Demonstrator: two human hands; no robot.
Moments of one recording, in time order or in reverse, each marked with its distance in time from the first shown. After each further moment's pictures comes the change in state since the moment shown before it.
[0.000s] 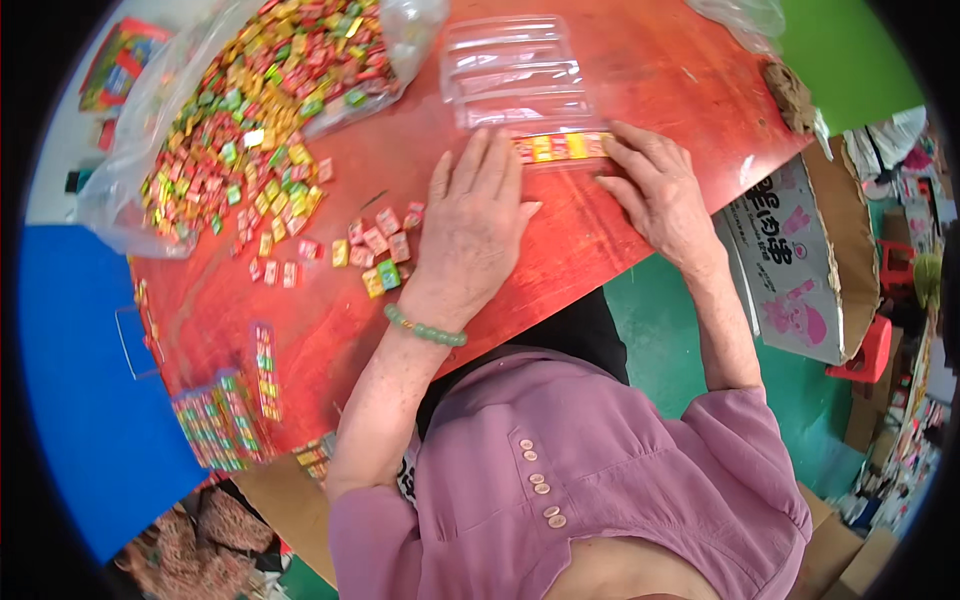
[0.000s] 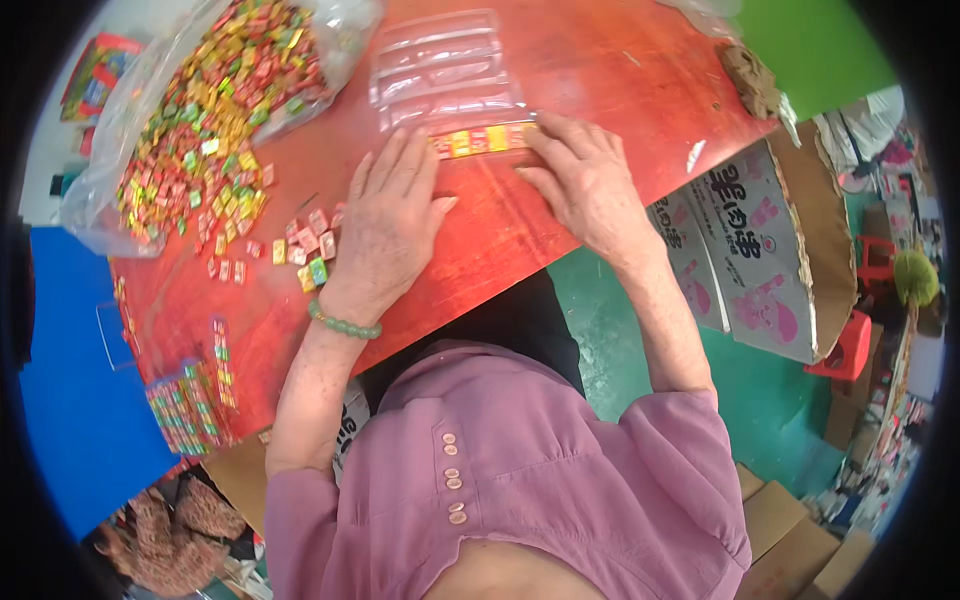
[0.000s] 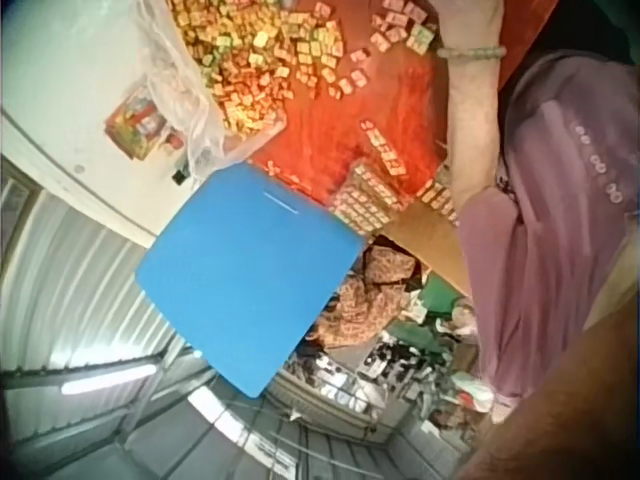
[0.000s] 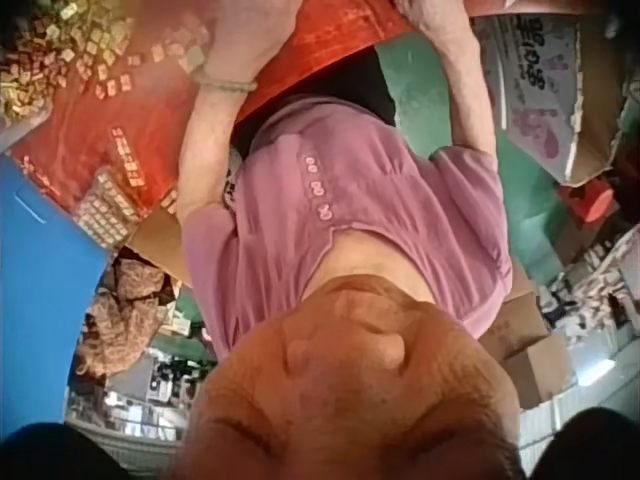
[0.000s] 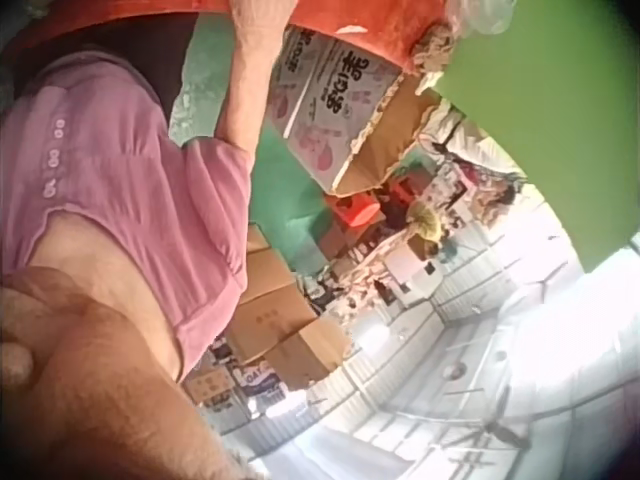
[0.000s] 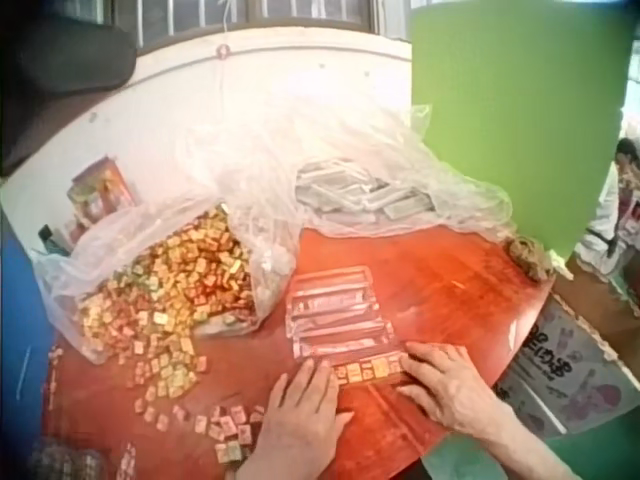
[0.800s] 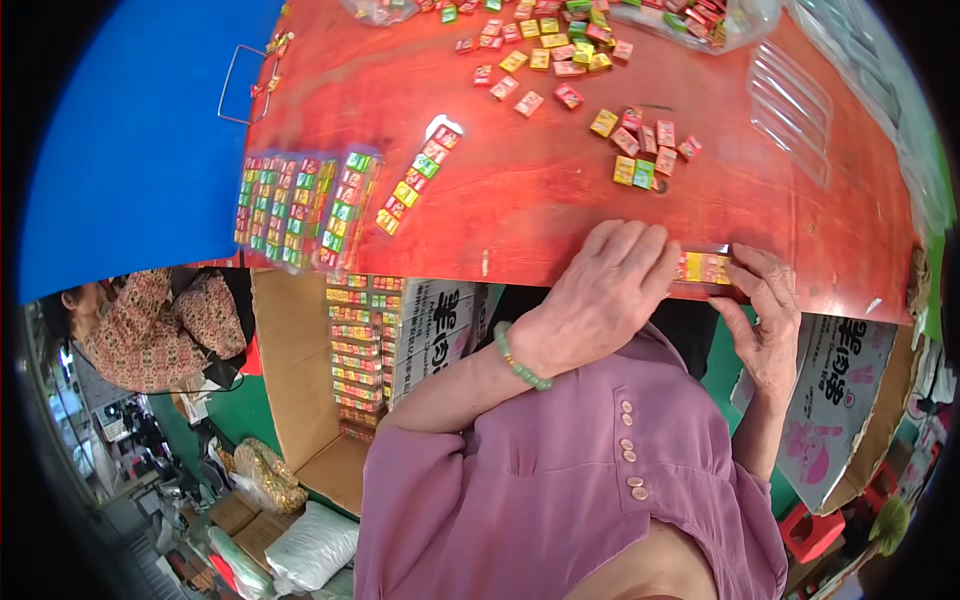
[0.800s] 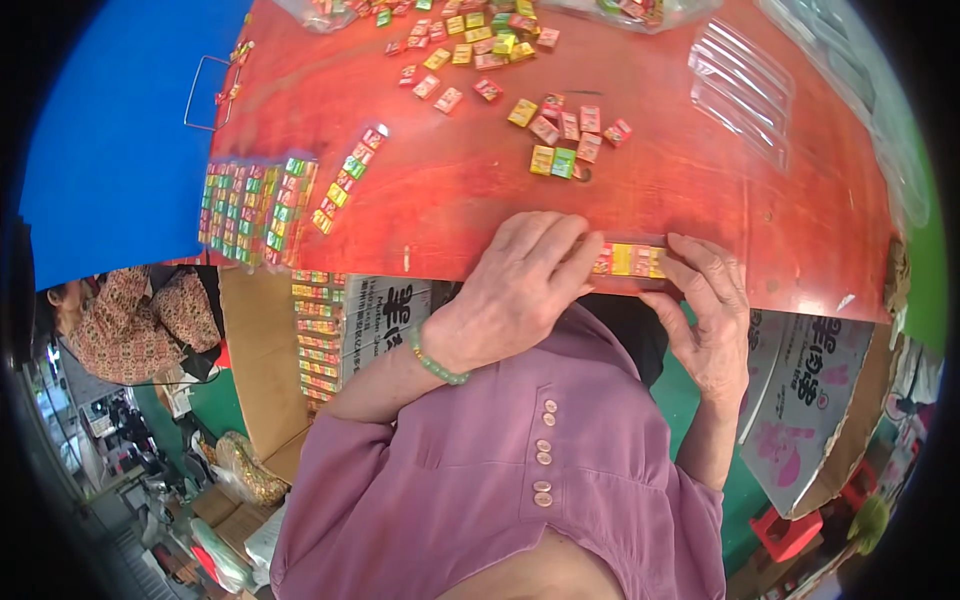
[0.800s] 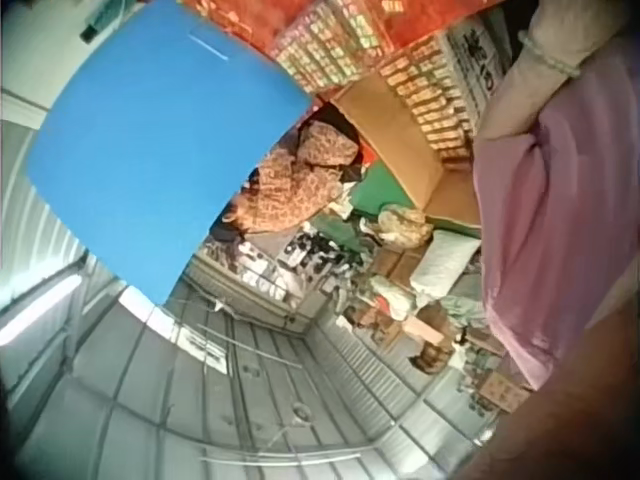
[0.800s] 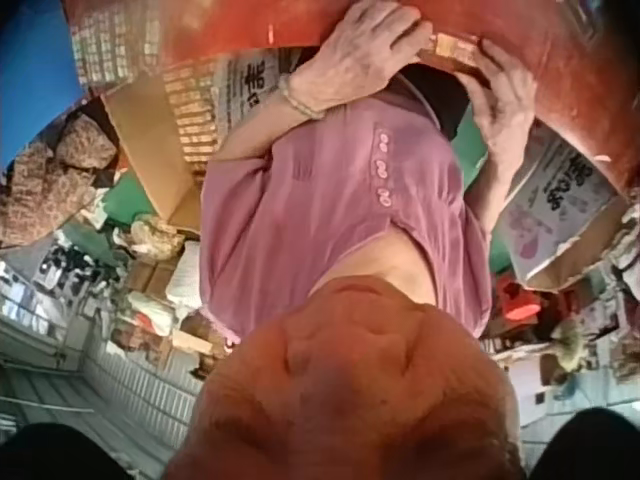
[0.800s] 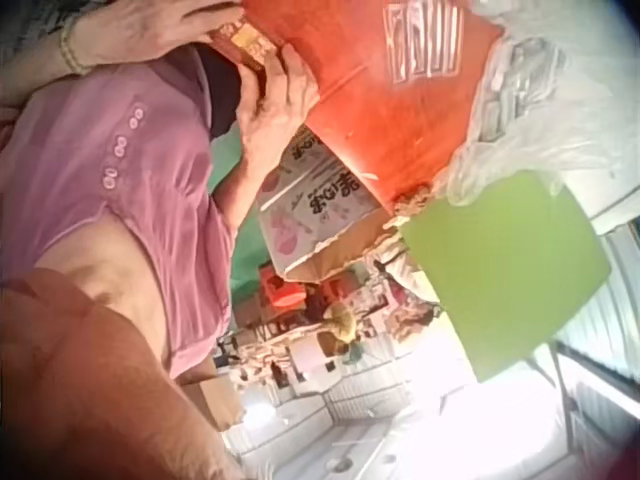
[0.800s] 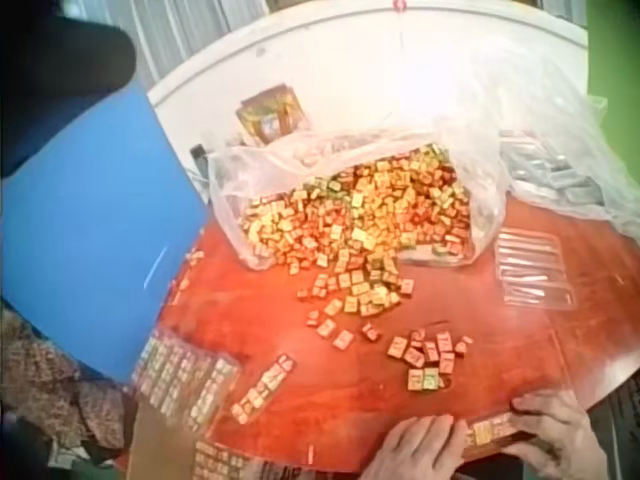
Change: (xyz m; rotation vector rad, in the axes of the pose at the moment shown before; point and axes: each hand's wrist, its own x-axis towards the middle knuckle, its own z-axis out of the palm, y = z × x) left_hand -0.143 0.037 -0.052 -0.137 0.102 -0.207; right_hand -0.026 -0.105 -0.008 0.365 -0.240 -0.196
